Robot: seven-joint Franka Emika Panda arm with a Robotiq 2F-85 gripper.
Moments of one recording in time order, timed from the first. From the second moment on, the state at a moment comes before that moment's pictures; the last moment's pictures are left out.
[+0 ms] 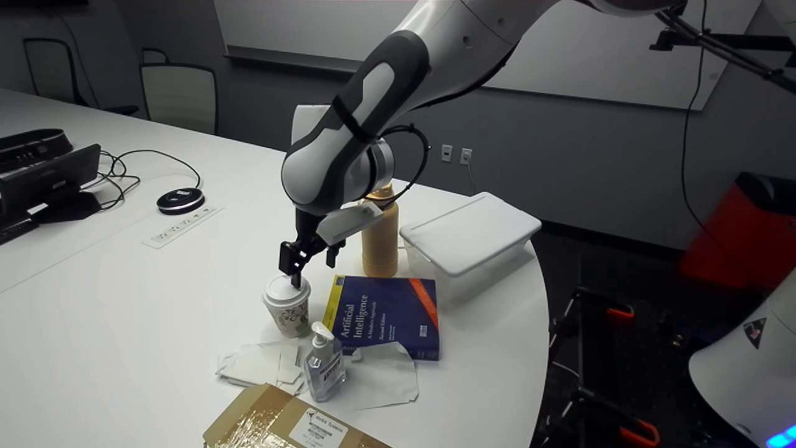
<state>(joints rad) -0.08 0.88 0.06 -1.63 0.18 2.59 0.01</state>
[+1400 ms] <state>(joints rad) -0.08 0.93 0.06 -1.54 0.18 2.61 0.01</state>
